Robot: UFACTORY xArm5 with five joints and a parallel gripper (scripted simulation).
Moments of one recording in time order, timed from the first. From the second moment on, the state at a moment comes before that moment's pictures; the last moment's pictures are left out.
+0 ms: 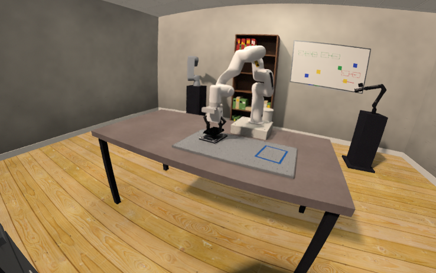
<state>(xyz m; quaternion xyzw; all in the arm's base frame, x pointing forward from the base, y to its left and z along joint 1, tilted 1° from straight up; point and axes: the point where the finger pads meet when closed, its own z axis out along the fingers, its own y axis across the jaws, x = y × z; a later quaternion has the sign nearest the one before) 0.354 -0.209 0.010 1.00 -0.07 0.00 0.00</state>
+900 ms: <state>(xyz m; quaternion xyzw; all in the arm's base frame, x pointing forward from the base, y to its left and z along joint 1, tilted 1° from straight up) 0.354 -0.209 -0.008 1.00 -0.07 0.01 0.00</state>
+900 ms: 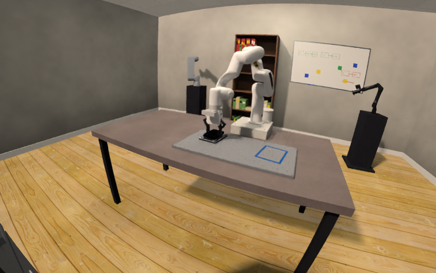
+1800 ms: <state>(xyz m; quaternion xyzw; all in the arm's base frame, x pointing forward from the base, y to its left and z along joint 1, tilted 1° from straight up) 0.354 -0.209 -0.011 1.00 -0.07 0.01 0.00</state>
